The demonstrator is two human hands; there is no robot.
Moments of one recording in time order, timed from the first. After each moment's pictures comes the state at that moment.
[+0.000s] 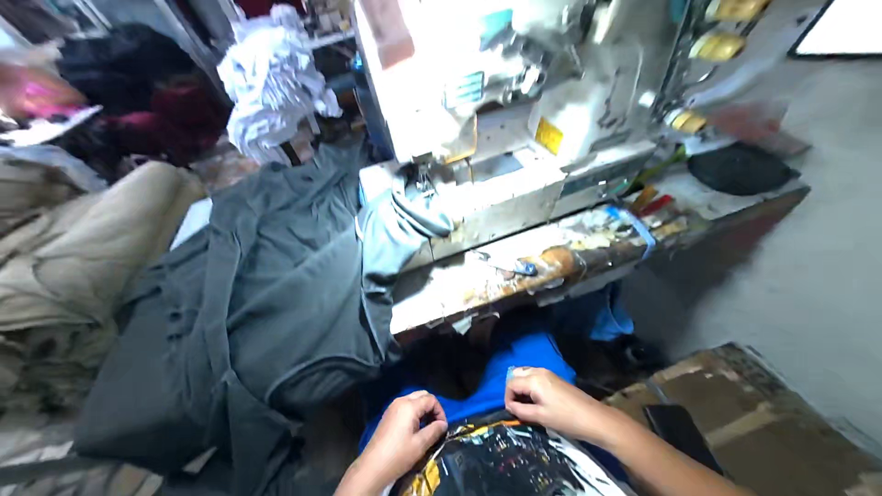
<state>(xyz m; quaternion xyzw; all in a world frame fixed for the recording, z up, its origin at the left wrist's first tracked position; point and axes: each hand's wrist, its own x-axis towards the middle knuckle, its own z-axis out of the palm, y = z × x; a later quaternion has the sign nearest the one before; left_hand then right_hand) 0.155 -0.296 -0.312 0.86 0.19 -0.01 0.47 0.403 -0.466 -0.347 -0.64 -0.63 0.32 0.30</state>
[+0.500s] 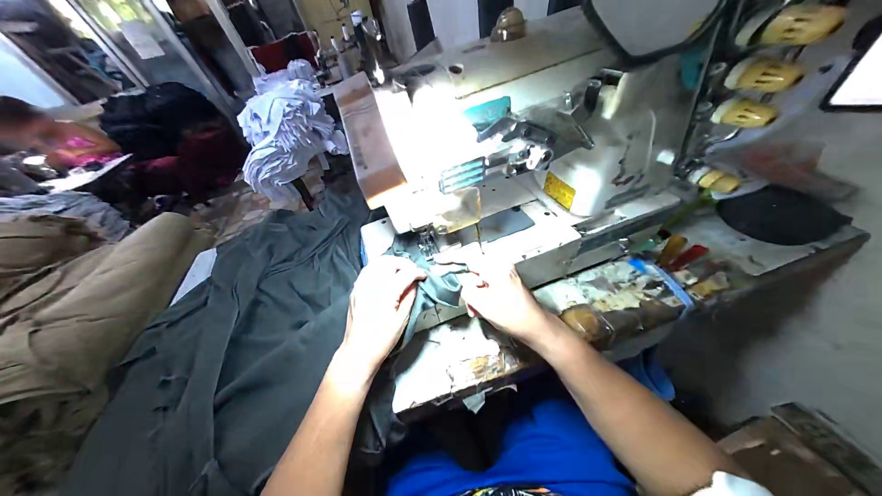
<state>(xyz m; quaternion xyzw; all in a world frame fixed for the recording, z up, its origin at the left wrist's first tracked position) 0.298 -0.160 -0.189 0.93 0.10 0.36 0.06 0.460 -0.297 -0.205 -0.59 -0.55 0.13 0.58</state>
